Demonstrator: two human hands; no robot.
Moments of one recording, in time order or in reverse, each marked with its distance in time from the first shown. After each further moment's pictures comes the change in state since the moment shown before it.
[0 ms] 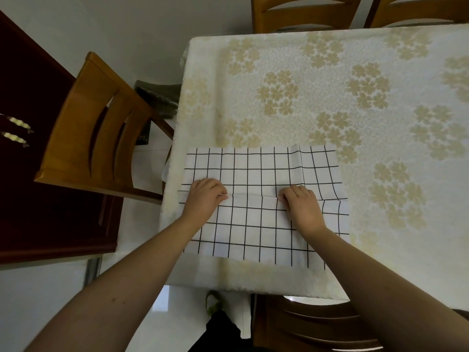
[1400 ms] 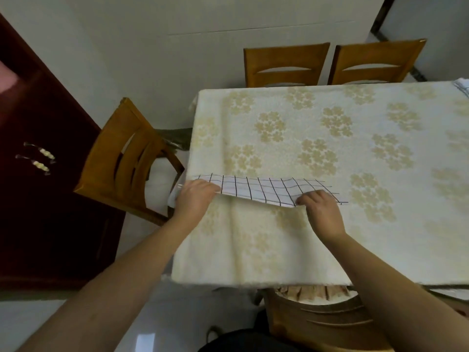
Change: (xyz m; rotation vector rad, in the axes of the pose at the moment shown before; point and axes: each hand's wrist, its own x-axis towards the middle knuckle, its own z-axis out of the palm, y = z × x) left_hand -0.042 0.016 -0.118 0.159 0.280 0.232; right_hand -0.044 -0.043 -0.085 -0.178 0.244 -0.075
